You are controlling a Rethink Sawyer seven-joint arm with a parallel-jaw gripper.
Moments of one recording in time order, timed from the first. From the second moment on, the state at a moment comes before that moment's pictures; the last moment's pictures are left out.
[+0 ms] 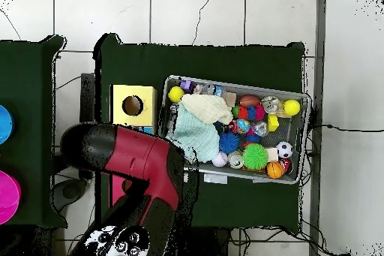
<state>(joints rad) 0.40 -0.56 -0.59 1.54 0.45 0.90 2.64</state>
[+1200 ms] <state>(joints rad) 0.43 -0.53 -0.59 1.61 0.51 0.90 2.66</state>
